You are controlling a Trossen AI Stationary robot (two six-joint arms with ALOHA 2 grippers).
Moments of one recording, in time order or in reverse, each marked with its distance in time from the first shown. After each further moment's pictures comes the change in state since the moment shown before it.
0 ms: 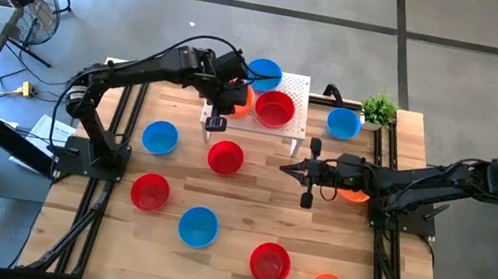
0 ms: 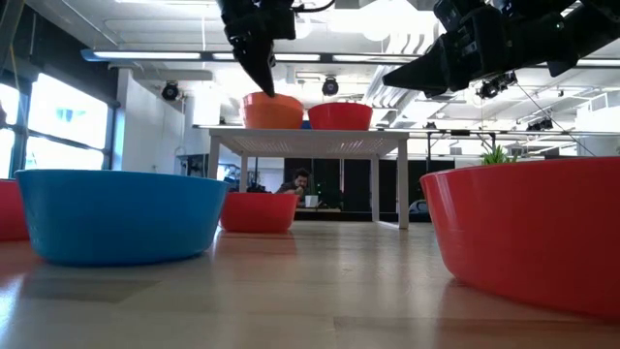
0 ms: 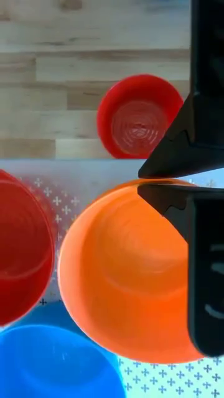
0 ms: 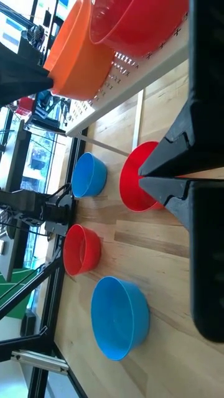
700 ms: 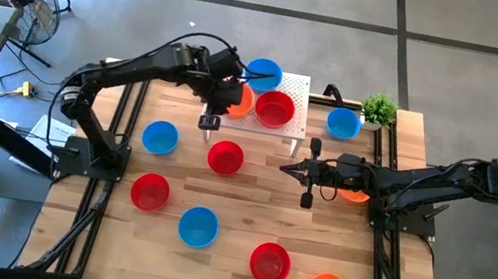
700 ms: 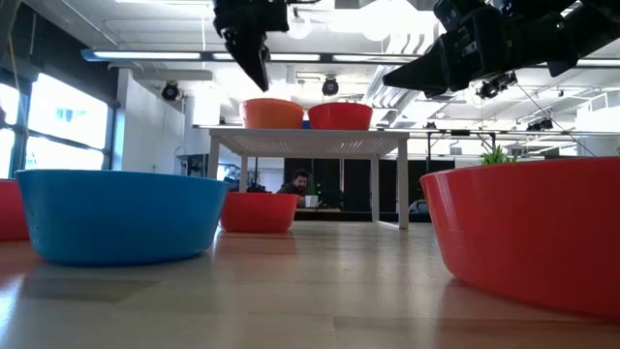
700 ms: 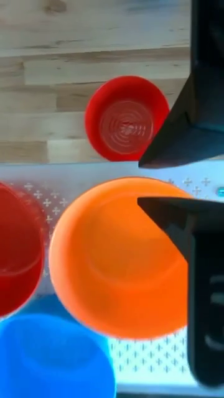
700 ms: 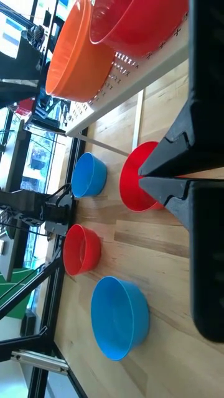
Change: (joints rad) left arm 0.000 -0.047 0.004 -0.045 -0.017 0.049; right arm 0.000 0.000 0.000 0.000 0.000 0.000
